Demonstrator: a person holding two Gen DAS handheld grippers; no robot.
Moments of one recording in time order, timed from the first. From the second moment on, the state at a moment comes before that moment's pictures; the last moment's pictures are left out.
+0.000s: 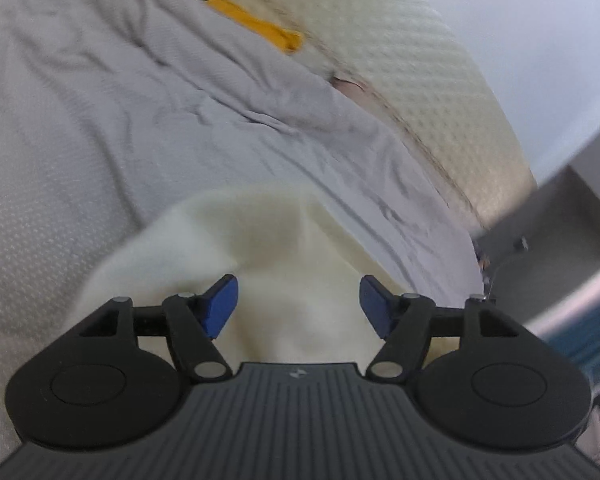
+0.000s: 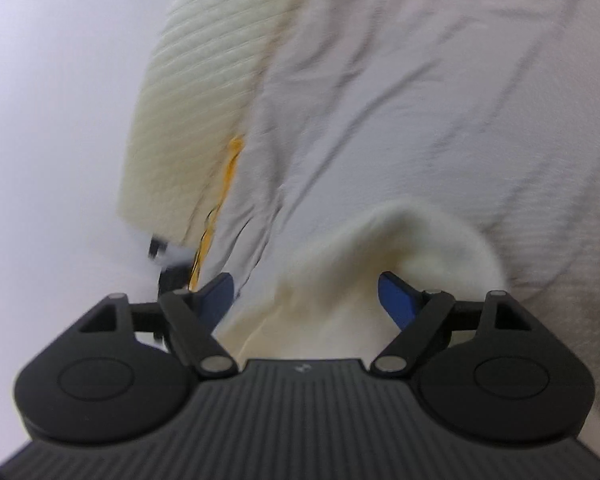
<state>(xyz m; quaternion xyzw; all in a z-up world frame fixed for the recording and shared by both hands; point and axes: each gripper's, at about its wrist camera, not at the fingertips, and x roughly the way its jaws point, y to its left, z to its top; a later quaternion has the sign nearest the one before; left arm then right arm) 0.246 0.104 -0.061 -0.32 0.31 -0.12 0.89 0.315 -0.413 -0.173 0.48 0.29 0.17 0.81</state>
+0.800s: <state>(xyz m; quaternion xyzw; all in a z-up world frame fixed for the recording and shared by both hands) 0.276 0.052 -0.099 -0.09 0.37 -0.02 0.92 0.347 -0.365 -0.202 0.18 0.34 0.07 0.92</state>
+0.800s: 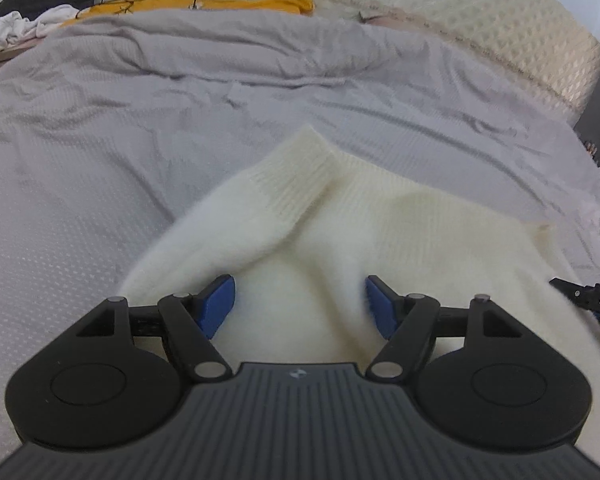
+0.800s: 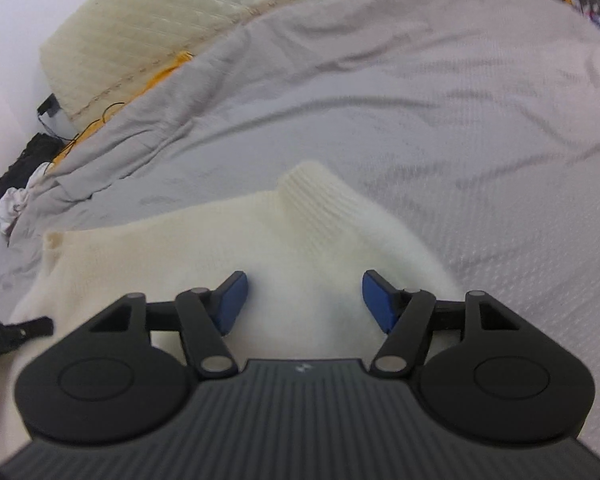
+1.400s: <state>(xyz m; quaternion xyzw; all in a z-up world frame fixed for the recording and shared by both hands) 0.178 0.053 -0.056 -0.09 0.33 -0.04 0.94 0.265 -0.335 -0.147 0.13 0.28 0.10 0.95</state>
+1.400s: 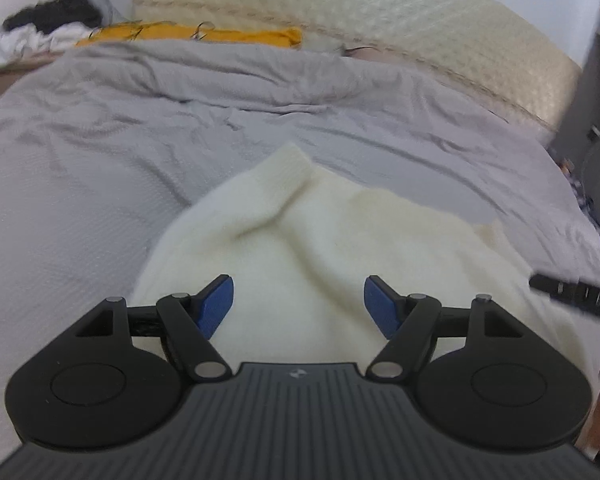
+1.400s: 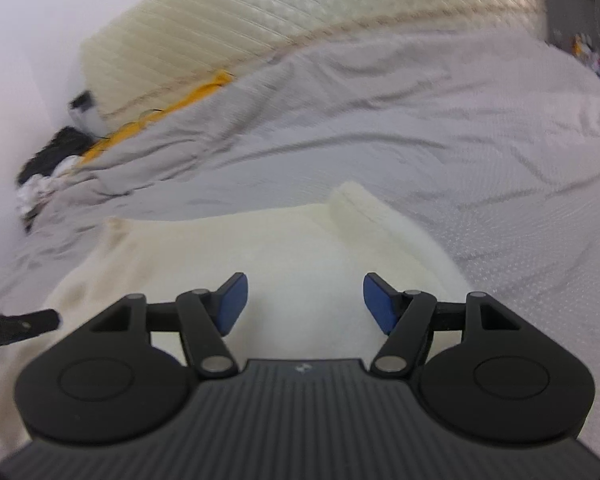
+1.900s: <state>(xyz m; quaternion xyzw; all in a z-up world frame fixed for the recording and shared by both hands) 0.042 0.032 -0.022 -0.09 0.29 -0.08 0.95 0.137 -0.326 -0.115 0.18 0.26 0.12 0.94</state>
